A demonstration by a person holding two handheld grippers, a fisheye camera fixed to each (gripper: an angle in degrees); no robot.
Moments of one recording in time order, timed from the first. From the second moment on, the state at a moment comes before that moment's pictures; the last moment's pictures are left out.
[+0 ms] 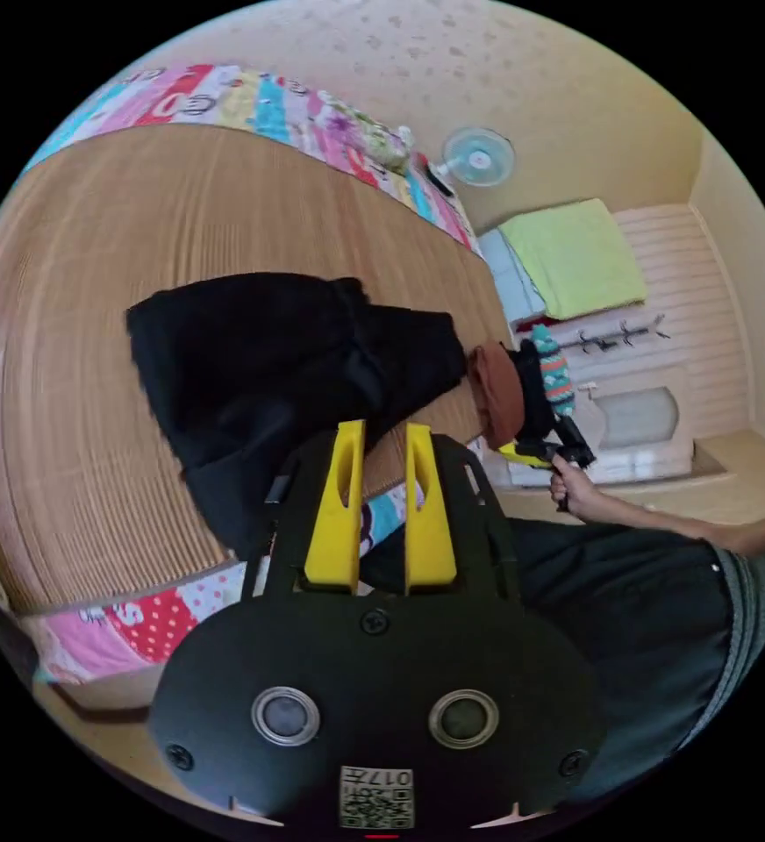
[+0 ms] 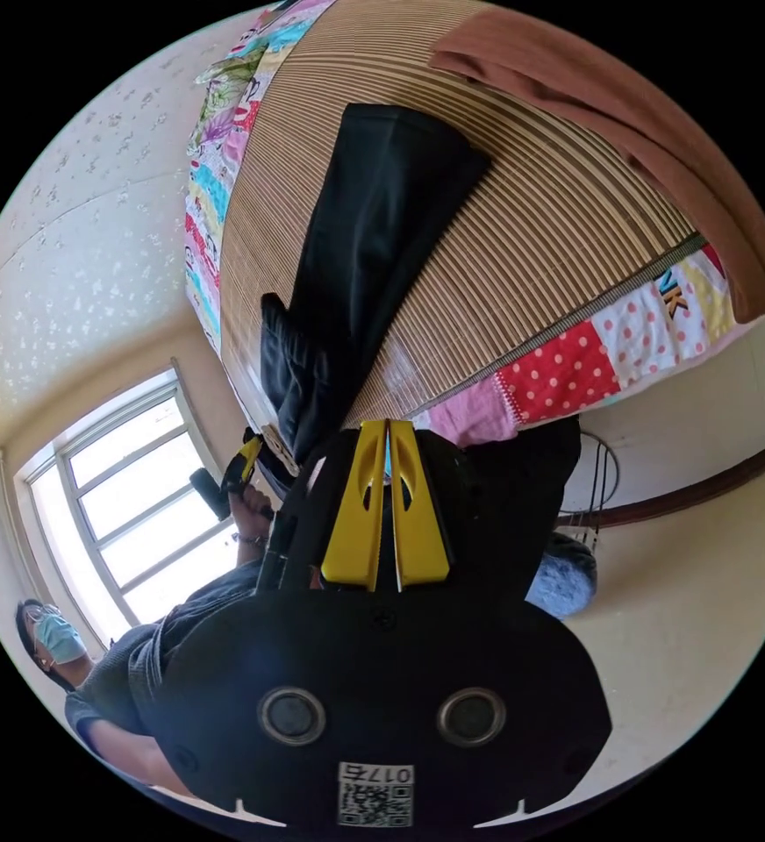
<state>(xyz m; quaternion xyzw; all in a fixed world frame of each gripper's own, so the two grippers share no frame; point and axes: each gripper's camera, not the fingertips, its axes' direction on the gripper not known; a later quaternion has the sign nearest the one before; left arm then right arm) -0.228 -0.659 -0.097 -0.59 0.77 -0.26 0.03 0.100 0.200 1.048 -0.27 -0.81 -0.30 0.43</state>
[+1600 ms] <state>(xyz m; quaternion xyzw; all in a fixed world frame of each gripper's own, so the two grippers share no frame) -0.096 -0.676 -0.244 -0.59 0.74 -0.29 -0.11 -0.132 0.099 1.151 -0.32 -0.89 -0.28 0.17</state>
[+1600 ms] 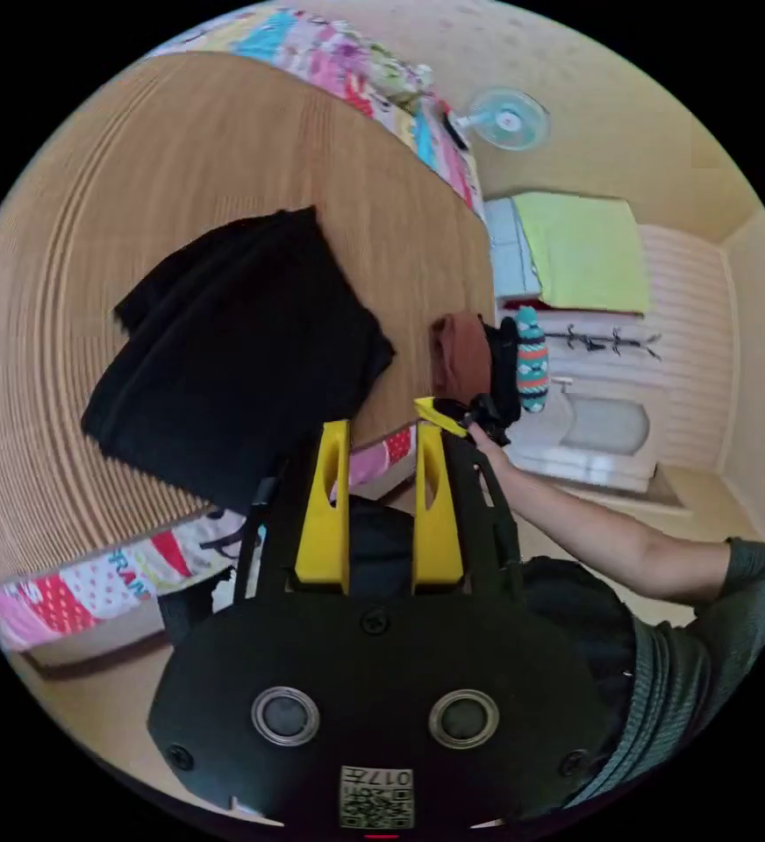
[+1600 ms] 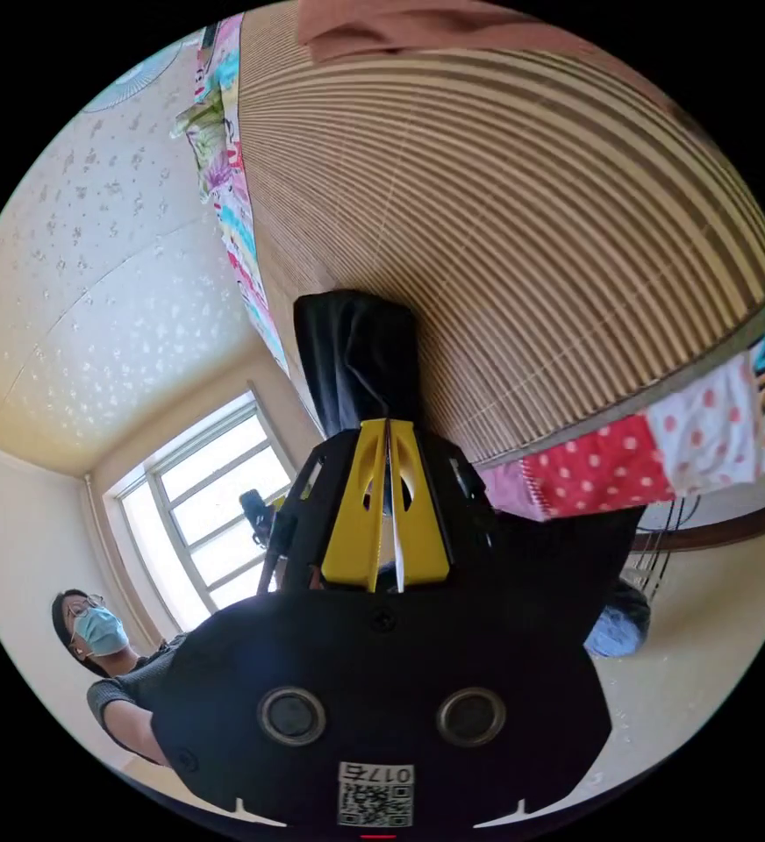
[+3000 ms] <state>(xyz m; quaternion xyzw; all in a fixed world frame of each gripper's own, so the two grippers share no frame) -0.012 -0.311 -0.357 -0.65 0.63 -0.36 -0.24 -0.105 0.136 0.974 -0.10 -0.83 -0.54 0.04</state>
